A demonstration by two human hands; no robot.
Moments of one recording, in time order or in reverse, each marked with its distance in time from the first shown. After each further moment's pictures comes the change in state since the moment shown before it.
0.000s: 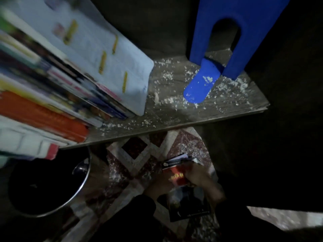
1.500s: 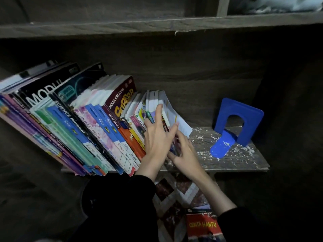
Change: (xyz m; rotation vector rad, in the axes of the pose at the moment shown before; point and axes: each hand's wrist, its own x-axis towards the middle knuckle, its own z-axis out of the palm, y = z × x) left_hand -0.251 0.304 -0.115 0.423 1.175 0.498; right_hand -0.126 -0.211 -0.114 0.386 0.597 -0.864
